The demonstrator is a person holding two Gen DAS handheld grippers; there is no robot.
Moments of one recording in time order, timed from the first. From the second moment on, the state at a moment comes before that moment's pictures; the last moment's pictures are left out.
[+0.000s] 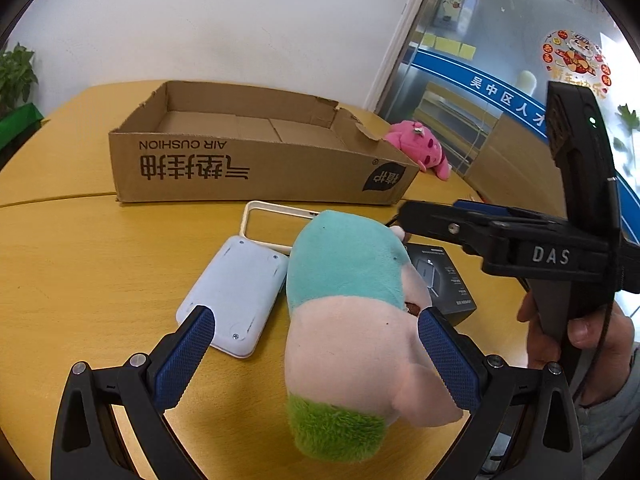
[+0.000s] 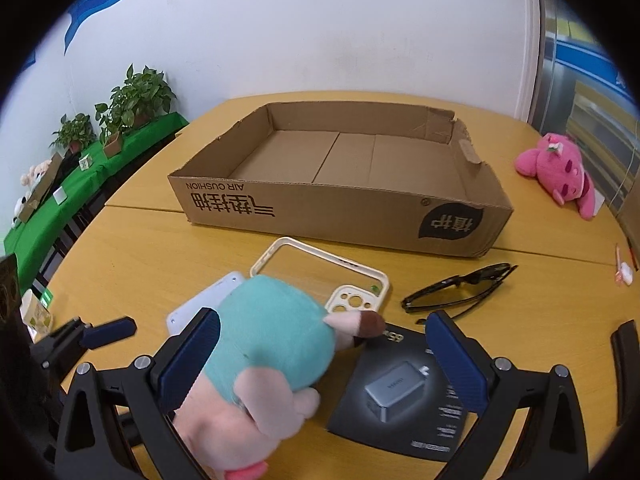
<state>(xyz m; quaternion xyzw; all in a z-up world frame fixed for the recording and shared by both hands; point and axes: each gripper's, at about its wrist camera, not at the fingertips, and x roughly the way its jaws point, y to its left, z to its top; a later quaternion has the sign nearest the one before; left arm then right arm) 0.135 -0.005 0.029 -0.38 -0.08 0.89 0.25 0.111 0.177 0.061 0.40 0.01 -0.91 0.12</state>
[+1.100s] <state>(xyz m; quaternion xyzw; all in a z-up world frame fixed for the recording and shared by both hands) 0.154 0.074 -0.001 -0.51 -0.02 0.84 0.18 0.109 0.173 -0.012 0.44 -0.08 -0.82 0.35</state>
